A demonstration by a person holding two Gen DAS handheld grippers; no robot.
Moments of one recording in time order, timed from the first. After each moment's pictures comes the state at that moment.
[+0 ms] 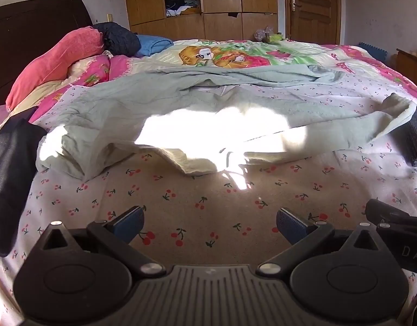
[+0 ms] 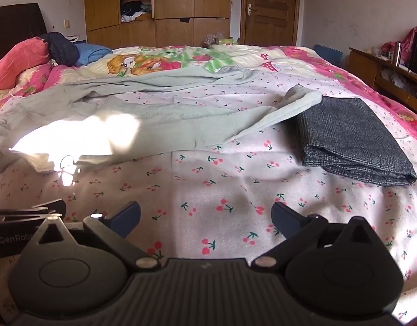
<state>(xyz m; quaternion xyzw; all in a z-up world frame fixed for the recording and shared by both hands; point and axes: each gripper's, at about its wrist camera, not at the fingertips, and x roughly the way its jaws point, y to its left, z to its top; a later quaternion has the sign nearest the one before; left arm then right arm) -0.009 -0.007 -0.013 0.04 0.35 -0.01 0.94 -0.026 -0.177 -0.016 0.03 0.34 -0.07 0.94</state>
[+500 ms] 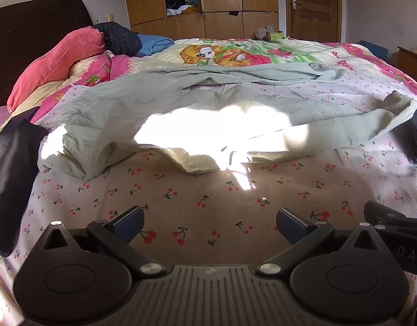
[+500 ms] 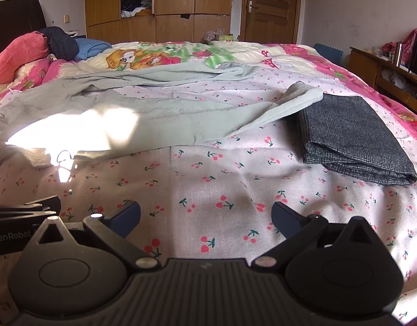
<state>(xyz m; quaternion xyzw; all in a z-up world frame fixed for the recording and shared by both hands) -0.008 -0.012 -0.014 0.04 0.35 0.00 0.94 -0.024 -0.175 -0.020 0.02 0.35 -0.07 0.93</state>
